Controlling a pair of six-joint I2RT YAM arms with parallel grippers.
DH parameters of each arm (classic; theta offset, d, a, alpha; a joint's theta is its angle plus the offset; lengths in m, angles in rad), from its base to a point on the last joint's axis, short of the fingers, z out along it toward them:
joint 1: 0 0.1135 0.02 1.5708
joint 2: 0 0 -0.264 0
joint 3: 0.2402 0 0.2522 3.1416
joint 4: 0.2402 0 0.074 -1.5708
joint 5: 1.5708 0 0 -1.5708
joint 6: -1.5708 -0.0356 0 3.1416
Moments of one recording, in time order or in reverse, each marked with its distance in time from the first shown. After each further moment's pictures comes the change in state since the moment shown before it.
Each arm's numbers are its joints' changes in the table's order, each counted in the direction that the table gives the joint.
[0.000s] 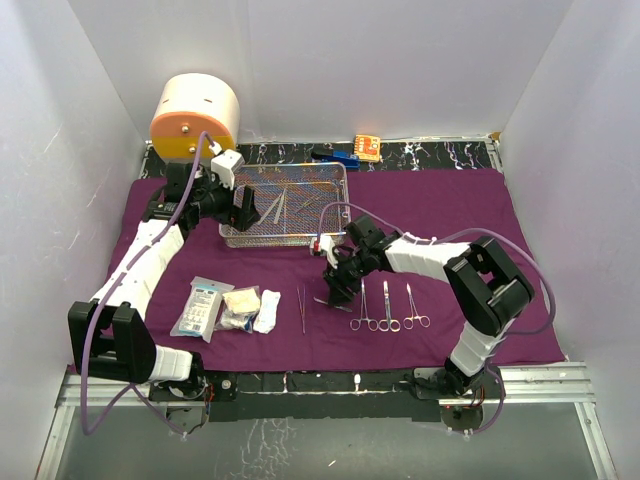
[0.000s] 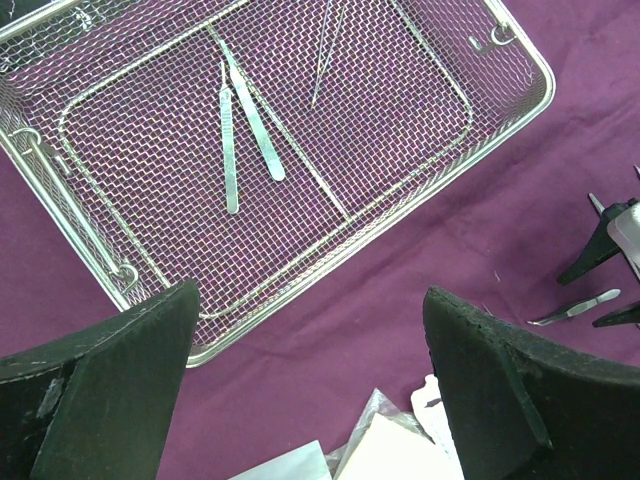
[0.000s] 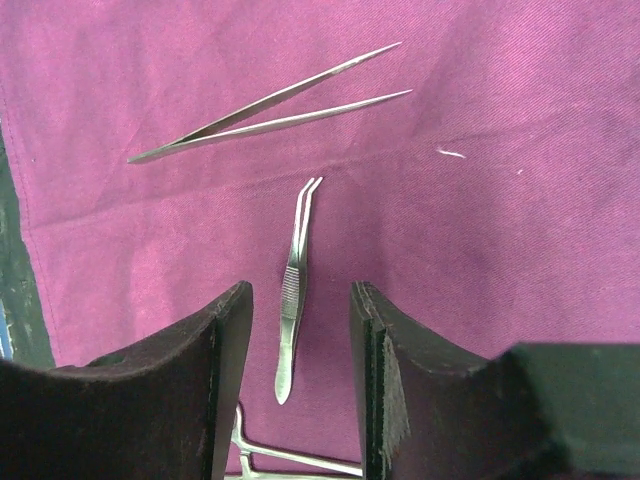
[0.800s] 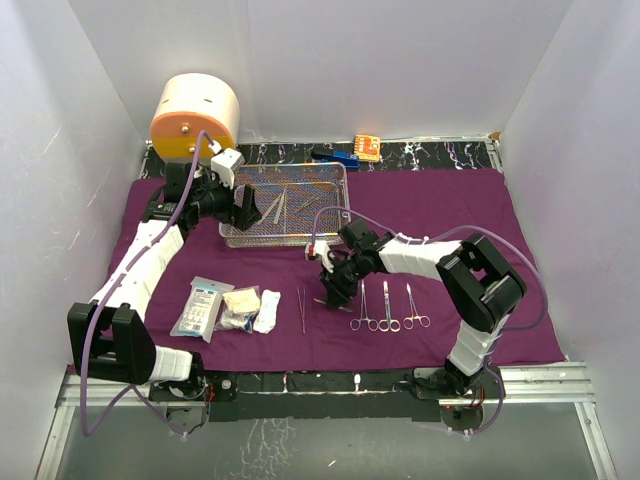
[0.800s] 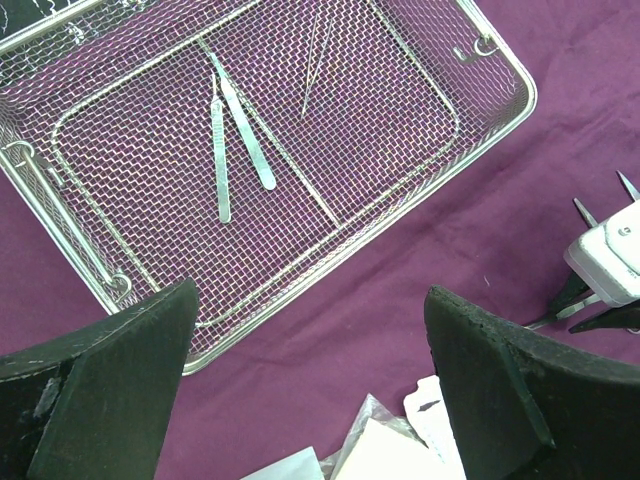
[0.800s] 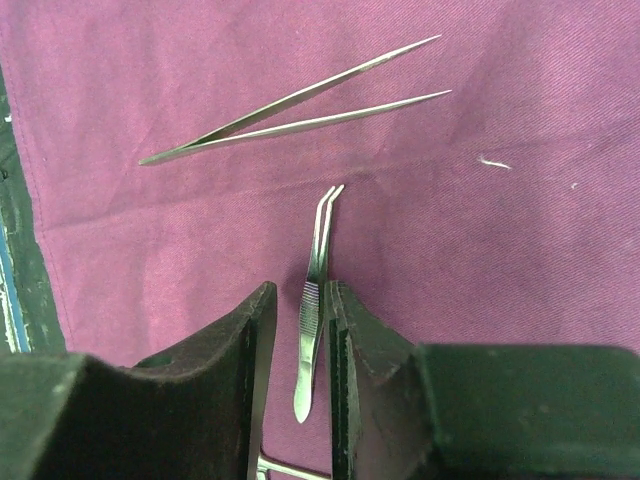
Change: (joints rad) left arm 0.000 0.005 0.000 -0.015 0.024 0.013; right arm 0.031 -0.046 0.022 0.031 -0.008 -0.017
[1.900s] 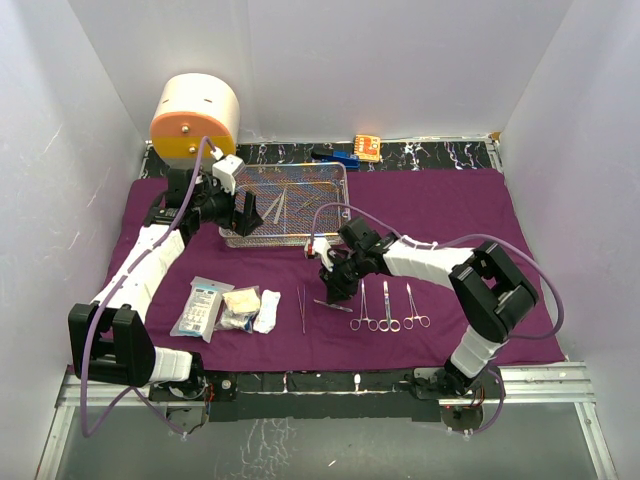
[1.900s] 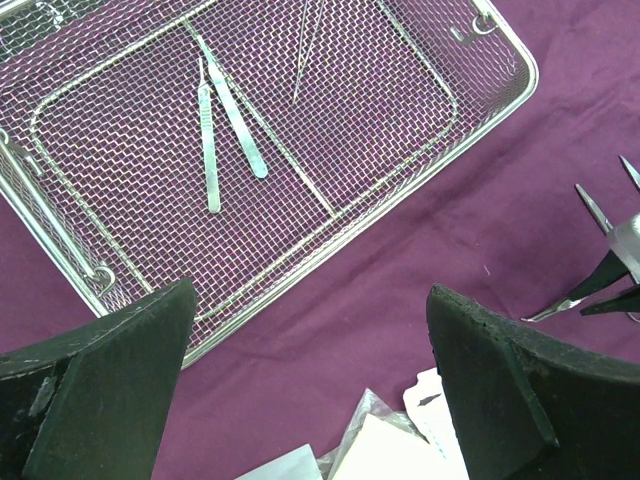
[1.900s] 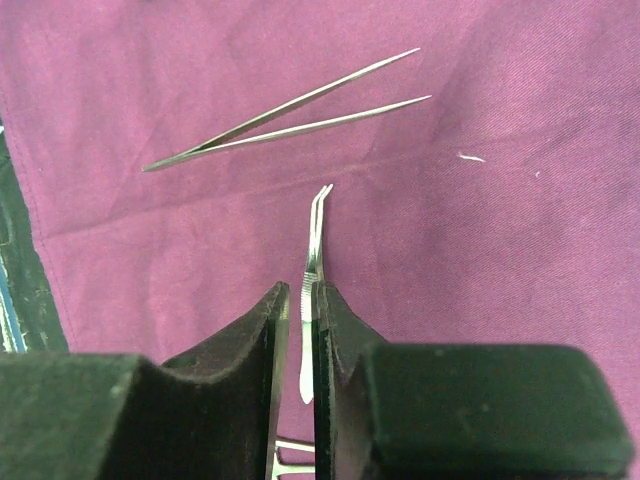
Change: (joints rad) left arm 0.000 0.013 -0.056 -0.032 0.014 -0.009; right arm 0.028 0.087 -0.005 0.014 0.095 -0.044
